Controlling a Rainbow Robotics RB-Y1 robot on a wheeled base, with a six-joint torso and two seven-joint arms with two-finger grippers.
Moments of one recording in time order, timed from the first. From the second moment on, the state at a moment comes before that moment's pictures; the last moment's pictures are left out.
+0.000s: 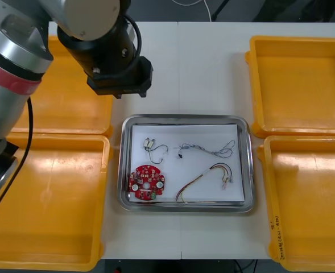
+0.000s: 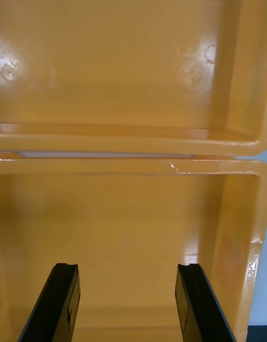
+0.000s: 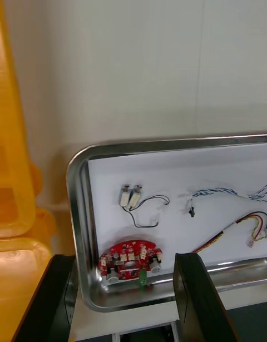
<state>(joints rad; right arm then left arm) -0.27 -0.84 -0.42 -2.01 -0.88 1.92 1.44 -1.04 0.51 -0.38 -1.71 0.85 1.91 -0.75</state>
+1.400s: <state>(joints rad) -0.27 -0.84 -0.42 -2.15 -1.05 1.92 1.43 -0.72 0.89 0.01 -1.78 1.00 1.91 -1.14</state>
